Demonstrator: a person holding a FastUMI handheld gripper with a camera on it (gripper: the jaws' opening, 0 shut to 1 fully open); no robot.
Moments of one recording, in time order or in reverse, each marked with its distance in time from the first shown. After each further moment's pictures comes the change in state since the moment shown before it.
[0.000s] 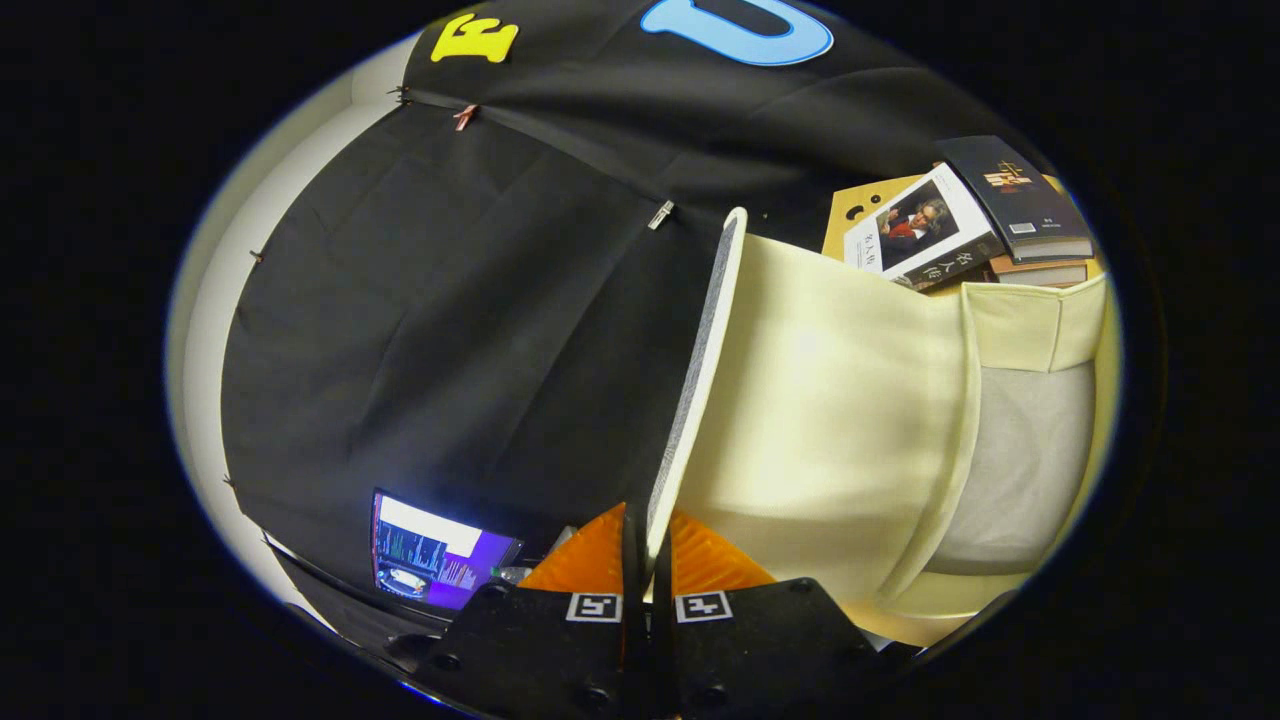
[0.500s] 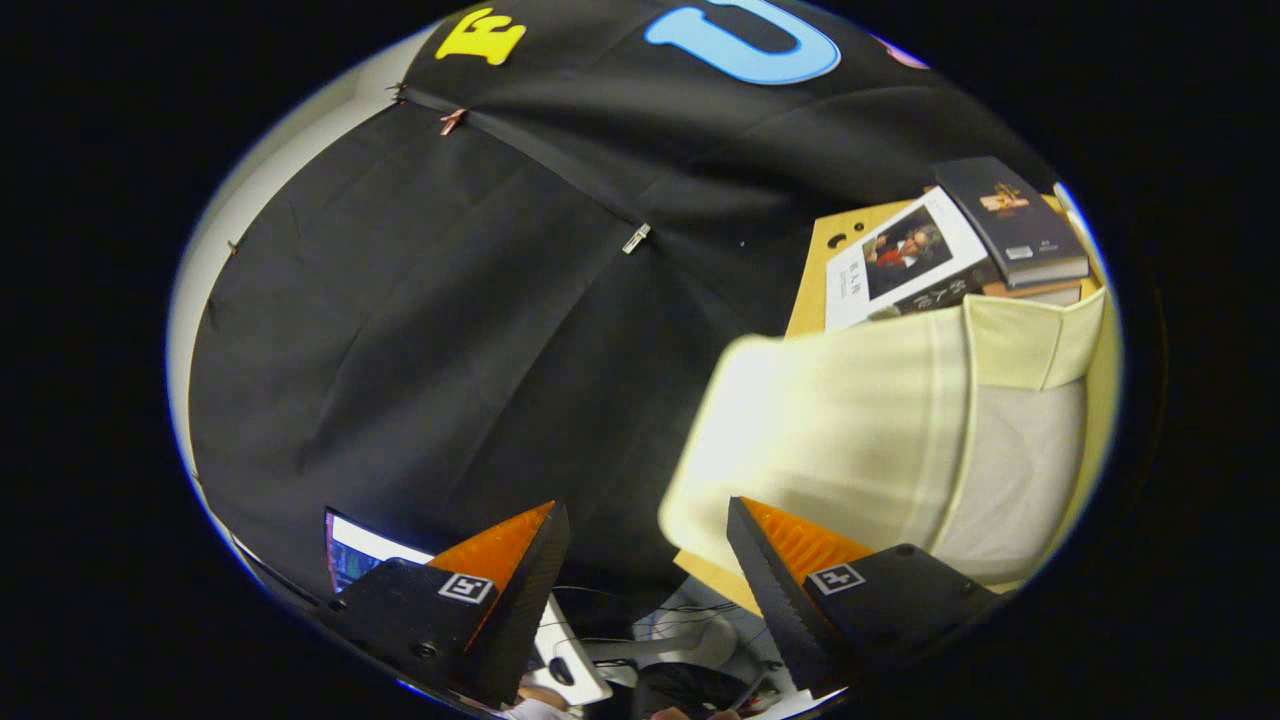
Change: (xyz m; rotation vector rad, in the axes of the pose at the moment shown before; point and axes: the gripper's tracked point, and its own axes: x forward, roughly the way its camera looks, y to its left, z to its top) arm 0.014 -0.010 0.015 -0.098 -0.107 -0.113
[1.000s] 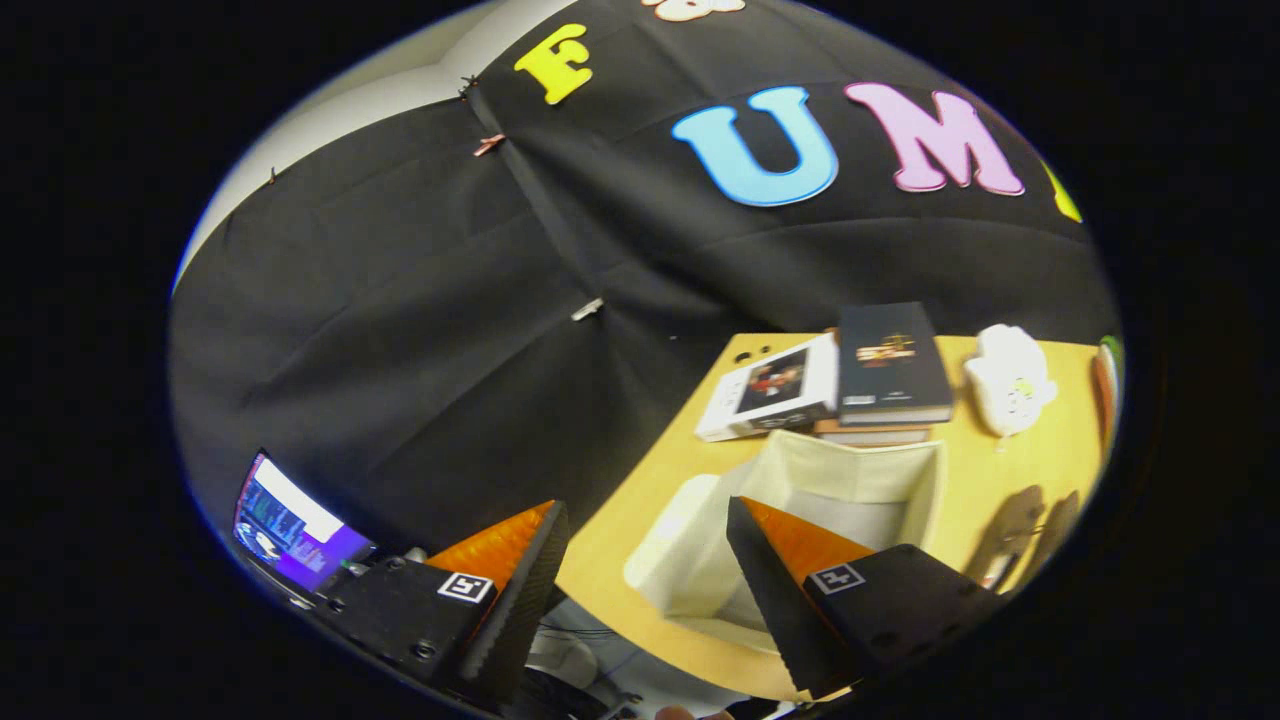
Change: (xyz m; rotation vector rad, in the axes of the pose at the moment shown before) arm -0.162 -0.102 0.063 -0.261 -0.202 -0.298
